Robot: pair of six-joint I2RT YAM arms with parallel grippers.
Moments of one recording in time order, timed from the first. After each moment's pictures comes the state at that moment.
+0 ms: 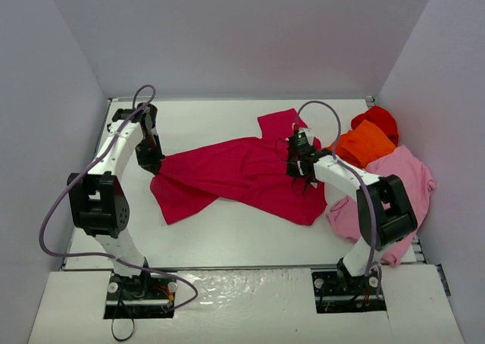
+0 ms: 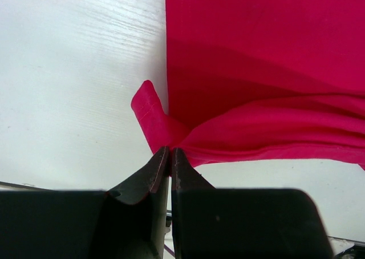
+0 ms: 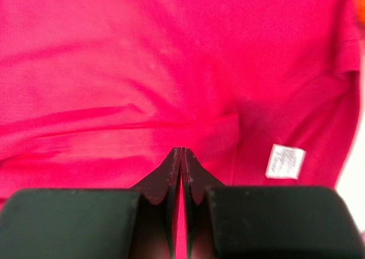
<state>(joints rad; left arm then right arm) -0.07 1.77 1.58 -1.21 -0.06 -0.37 0.40 1.66 0.99 -0.31 0.21 0.44</state>
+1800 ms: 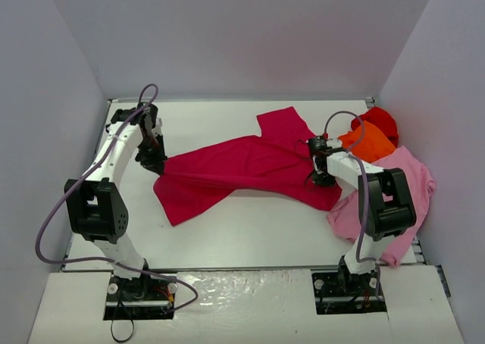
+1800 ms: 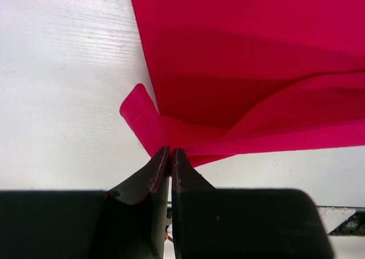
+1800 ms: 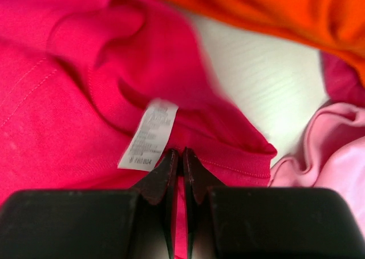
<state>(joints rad) -0.09 1.72 1.58 -1.22 0.04 -0.30 0.20 1.72 0.98 -0.50 0.42 0.48</state>
